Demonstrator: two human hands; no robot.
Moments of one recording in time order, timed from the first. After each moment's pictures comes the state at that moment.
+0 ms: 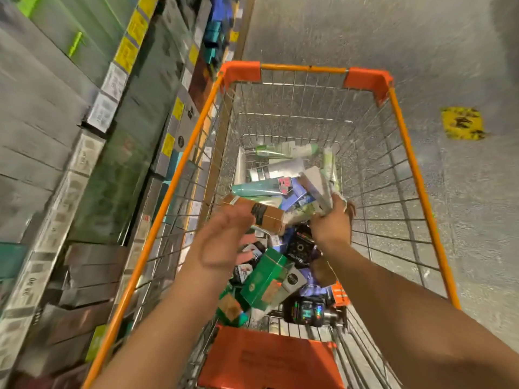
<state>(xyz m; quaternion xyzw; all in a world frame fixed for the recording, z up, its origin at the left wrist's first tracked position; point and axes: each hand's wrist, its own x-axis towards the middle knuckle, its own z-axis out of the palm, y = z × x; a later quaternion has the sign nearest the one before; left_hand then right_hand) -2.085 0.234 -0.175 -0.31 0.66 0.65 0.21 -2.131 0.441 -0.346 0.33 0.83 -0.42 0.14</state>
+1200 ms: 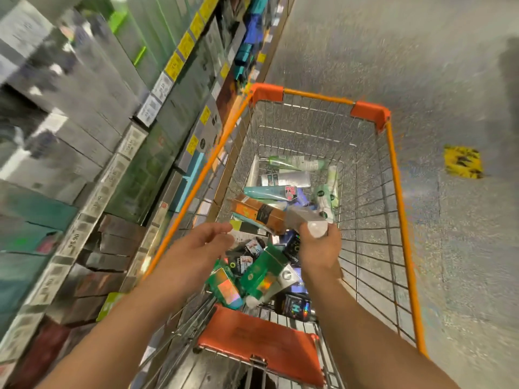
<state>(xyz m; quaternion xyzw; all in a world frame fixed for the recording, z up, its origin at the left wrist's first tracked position) -2.025 0.178 -0.153 -0.25 0.77 0.54 0.24 -2.071 0.397 -0.289 0.40 0.72 -0.57 0.01</state>
